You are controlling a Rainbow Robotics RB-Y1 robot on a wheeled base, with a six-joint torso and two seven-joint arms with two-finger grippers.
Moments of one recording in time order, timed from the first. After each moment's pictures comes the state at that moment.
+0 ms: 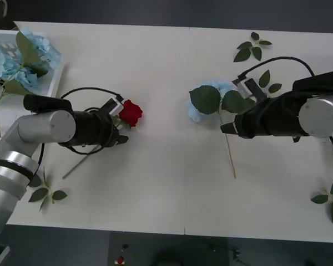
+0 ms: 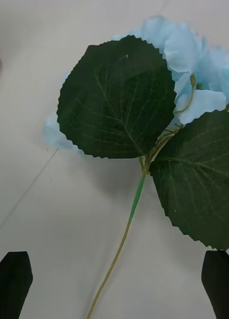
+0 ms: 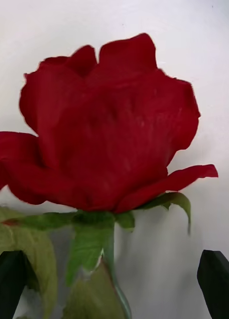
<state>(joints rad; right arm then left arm) -0.39 -0.67 0.26 -1.69 -0.94 1.08 1.80 -0.45 0.42 -0.20 -1.29 0.85 0.90 -2.36</state>
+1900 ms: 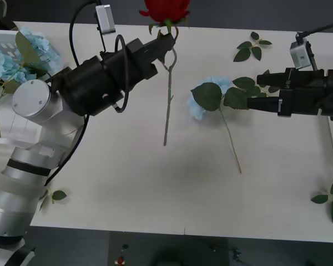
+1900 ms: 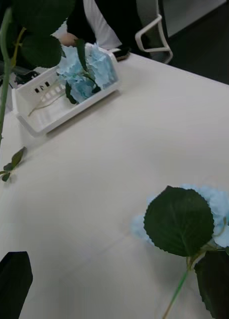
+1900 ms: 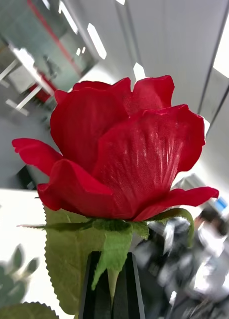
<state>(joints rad) -0.36 -0.73 -0.05 -1.55 -1.82 1.21 2.58 -0.43 0.25 -0.14 -1.65 2.01 0.71 -2.36</state>
